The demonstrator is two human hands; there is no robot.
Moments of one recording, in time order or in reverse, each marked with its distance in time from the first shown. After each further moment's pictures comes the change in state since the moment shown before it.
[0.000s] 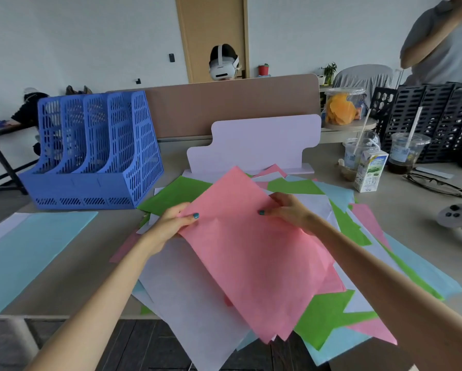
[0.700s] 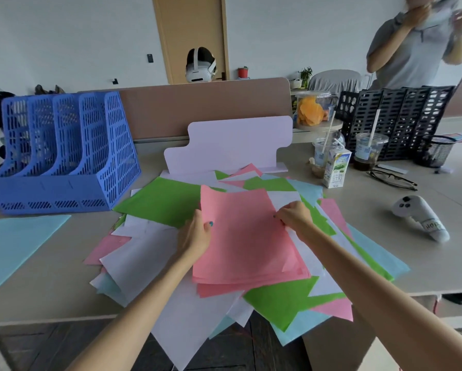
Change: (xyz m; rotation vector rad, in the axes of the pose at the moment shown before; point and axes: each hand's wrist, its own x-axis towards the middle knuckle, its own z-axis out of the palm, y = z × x) left_hand 0.005 -0.012 0.109 0.702 0.300 0.142; right_hand -0.036 0.026 -0.031 -0.040 0.413 0.360
